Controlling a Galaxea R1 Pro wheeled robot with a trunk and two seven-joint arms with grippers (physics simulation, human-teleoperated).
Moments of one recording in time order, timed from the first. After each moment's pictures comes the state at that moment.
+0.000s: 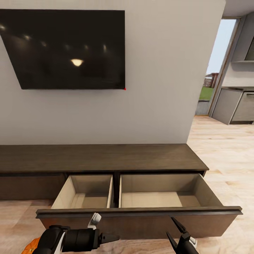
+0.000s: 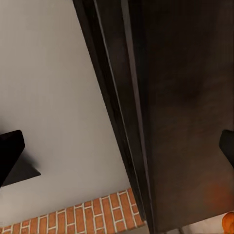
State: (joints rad) left arm -0.14 0.03 0.04 -1.28 0.00 1.04 -1.29; right arm -0.32 -0.10 -0.33 -0.21 -1.00 0.56 1.03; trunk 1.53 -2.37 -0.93
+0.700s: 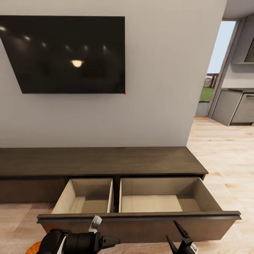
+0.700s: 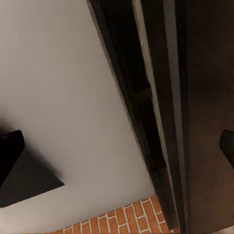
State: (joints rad) left arm -0.13 0.01 0.04 -1.24 0.00 1.05 -1.32; right arm -0.30 -0.08 -0.37 -0.19 -1.04 0.59 1.07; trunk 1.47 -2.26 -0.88
